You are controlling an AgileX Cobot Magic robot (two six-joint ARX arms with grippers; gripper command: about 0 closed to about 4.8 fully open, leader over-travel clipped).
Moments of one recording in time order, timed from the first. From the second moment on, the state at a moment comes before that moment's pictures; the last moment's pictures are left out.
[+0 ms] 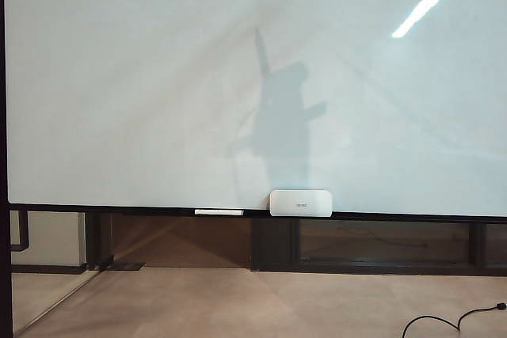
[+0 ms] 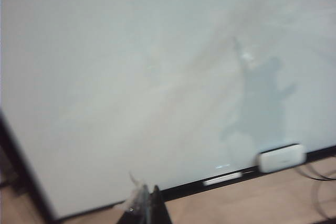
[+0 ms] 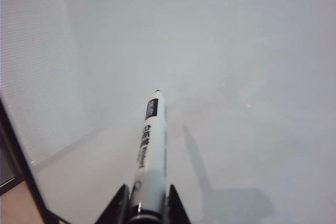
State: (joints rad) left arm -0.34 0.59 0.90 -0.19 -0.11 0.29; right arm 0.33 1.82 1.83 0.16 -0.16 0.18
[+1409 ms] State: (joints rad) left arm -0.08 0.65 0.89 -0.08 0.42 0.16; right arm 0.36 2.03 2.01 0.23 -0.15 0.21
